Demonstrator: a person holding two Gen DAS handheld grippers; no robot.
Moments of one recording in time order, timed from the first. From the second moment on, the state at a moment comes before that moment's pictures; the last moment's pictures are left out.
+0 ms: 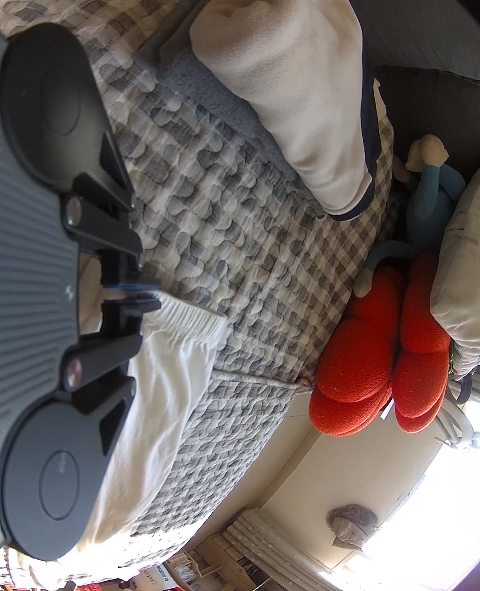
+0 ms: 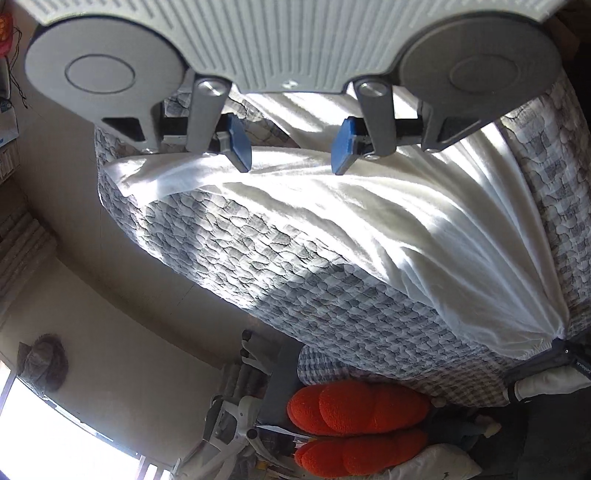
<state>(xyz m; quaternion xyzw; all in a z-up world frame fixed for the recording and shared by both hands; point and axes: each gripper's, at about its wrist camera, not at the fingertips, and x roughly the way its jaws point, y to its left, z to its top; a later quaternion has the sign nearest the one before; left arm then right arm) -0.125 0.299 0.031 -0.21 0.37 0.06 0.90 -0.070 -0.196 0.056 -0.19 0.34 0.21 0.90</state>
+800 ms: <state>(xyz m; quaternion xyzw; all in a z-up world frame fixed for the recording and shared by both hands) -0.121 0.296 0.027 -0.20 0.38 0.07 0.90 0.063 -0.238 0.028 -0.01 0.42 -0.04 0.91</state>
